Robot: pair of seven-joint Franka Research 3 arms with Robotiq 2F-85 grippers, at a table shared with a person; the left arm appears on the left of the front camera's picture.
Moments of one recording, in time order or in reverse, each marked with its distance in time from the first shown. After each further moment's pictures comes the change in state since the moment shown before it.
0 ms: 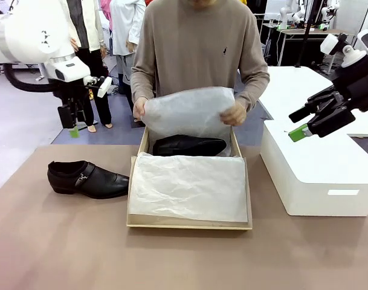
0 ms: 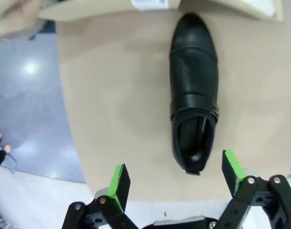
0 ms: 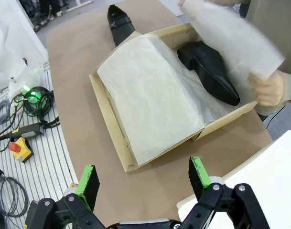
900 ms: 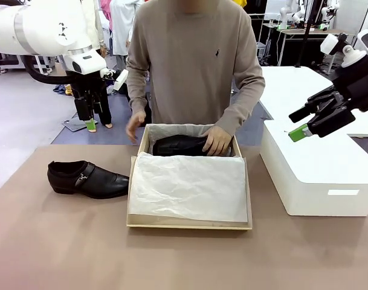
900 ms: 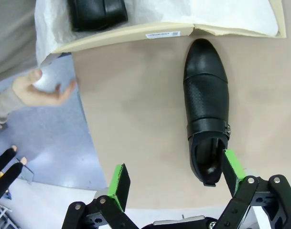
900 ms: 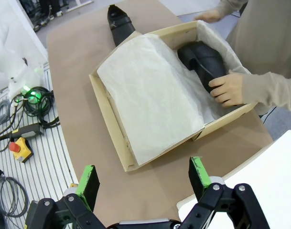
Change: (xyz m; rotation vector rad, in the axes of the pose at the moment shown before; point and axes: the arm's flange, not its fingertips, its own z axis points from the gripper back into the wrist) left arm 0.054 0.013 0.021 0.042 -0.019 -0.093; right arm 0.000 0.000 0.000 0.000 0.000 0.000
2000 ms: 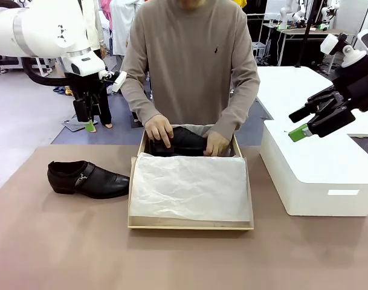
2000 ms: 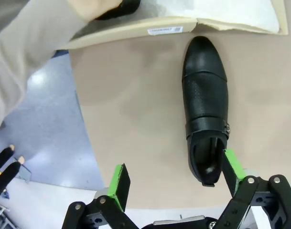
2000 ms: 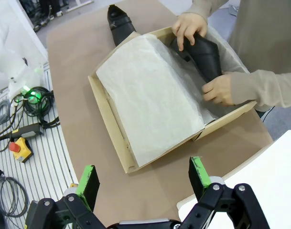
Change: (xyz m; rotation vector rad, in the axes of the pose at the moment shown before) left arm -0.004 0.000 -0.004 -0.006 0.001 0.008; right arm 0.000 0.000 0.000 0.000 0.000 0.000
